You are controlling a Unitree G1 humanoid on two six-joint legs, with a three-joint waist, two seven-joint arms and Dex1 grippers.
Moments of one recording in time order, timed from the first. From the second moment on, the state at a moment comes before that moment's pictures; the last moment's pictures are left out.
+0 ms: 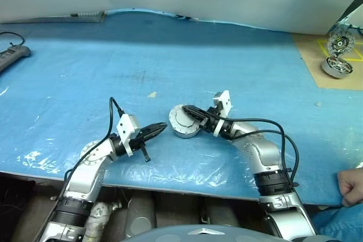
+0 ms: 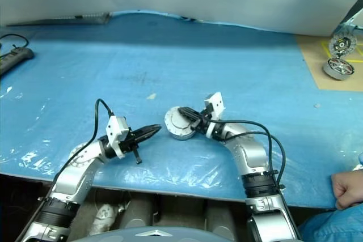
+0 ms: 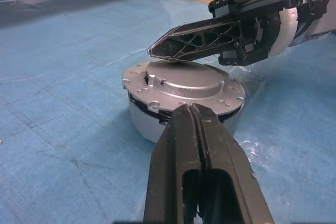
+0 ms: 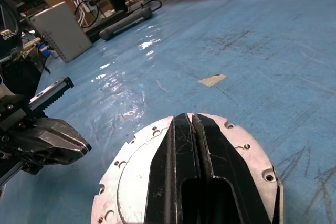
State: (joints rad) left arm -0.07 0.38 -0.08 -0.03 -0.33 -0.05 -0.93; right arm -0.32 -0.18 0.07 0.03 0.37 0.43 0.79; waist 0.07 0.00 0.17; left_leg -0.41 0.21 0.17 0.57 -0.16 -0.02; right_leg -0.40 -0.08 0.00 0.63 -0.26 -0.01
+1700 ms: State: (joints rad) left arm -0.06 0.39 -0.07 -0.06 -0.37 0.03 -0.91; right arm -0.02 -0.39 0.01 -0.25 0.34 0.37 0.68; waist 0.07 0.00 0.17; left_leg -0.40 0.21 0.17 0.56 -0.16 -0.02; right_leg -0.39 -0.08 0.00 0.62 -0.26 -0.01
